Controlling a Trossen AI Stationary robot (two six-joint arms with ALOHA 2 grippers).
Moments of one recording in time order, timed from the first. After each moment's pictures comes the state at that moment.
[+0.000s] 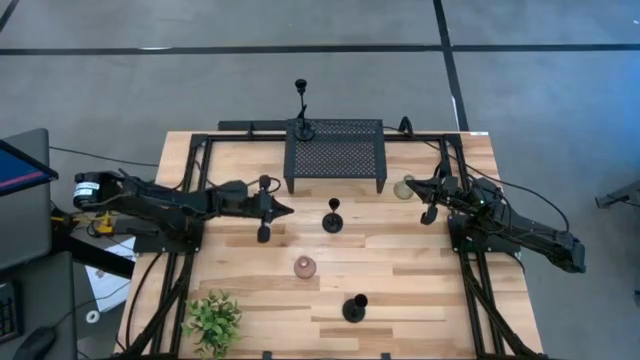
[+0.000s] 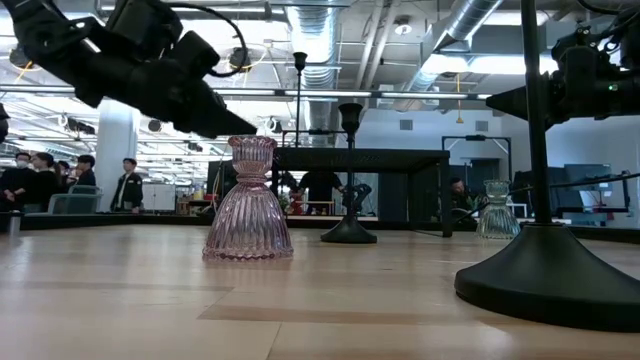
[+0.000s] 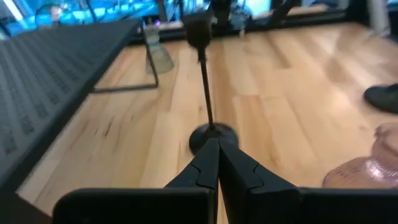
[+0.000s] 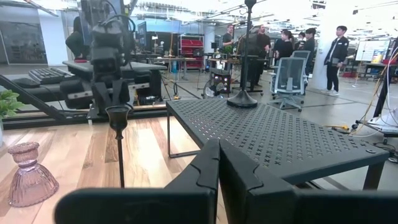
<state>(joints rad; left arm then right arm) 0.10 1.03 0.31 0.58 0.05 0.20 -0.41 0.01 0.01 0.06 -0.05 -0.04</state>
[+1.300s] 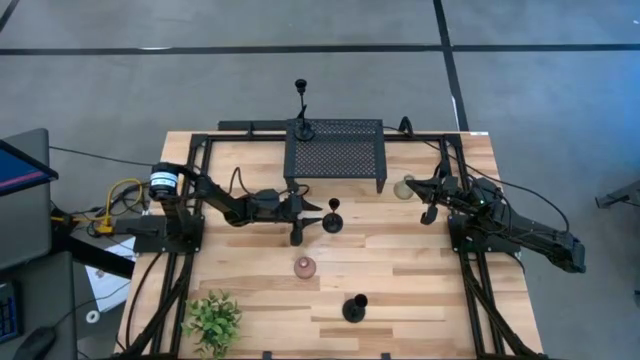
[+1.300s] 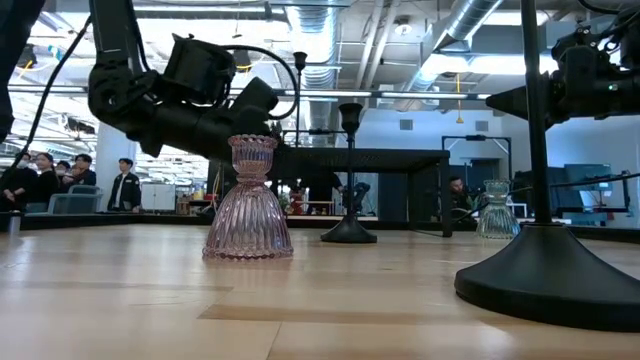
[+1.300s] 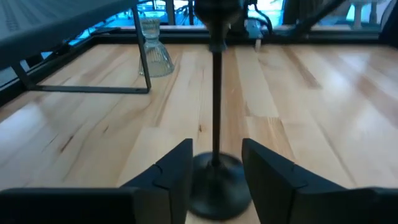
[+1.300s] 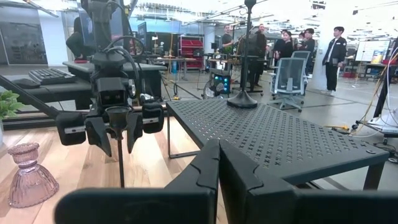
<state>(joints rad) 0.07 1.65 0.50 1.10 0.01 0.06 -0.41 0.01 0.01 0.06 -0.05 -0.03</state>
